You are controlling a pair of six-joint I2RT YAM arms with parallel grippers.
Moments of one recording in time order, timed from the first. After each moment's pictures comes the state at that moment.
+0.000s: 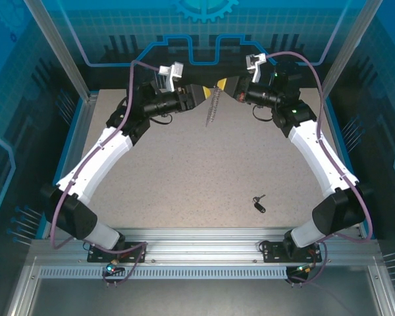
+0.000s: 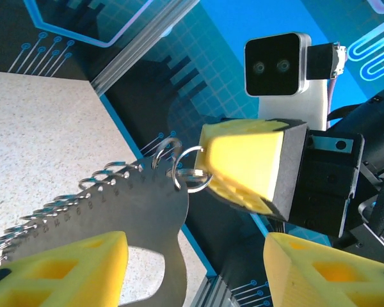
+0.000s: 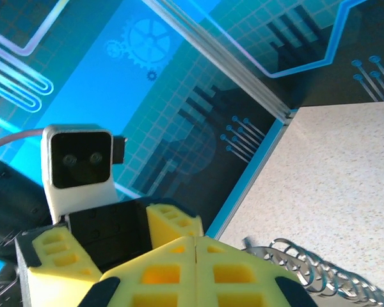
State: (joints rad) left arm -0.40 1.53 1.55 -0.14 0.67 -0.79; right arm 0.29 1.53 1.57 -0.15 -0.80 0.79
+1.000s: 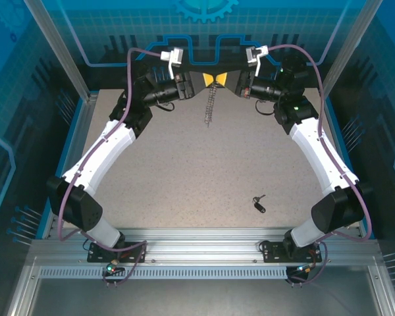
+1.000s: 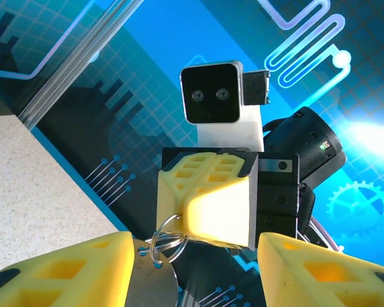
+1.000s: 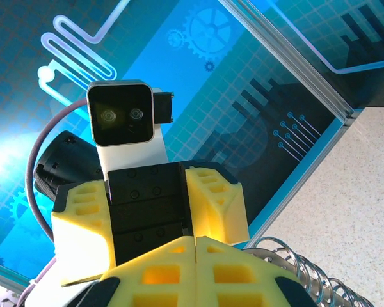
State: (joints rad) left arm -0.38 1.59 1.61 0.12 0.82 -0.91; right arm 0.27 1.55 1.61 -0.02 -0.95 0.89
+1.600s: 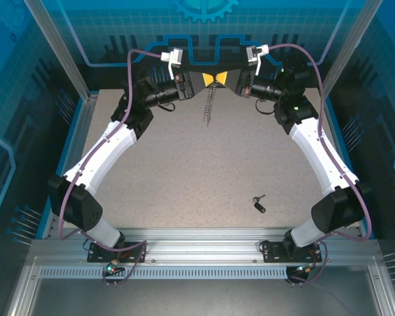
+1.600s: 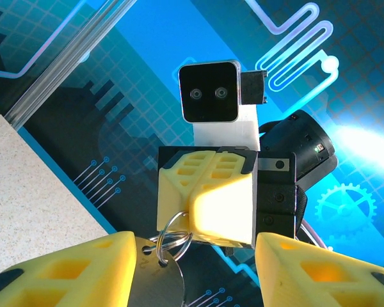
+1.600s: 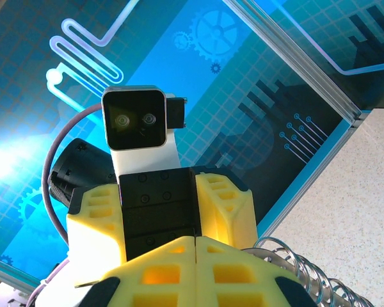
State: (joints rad) left arm -0.38 1.59 1.58 0.19 0.83 -0.97; right arm 0.27 1.55 1.61 0.01 -0.96 0.92
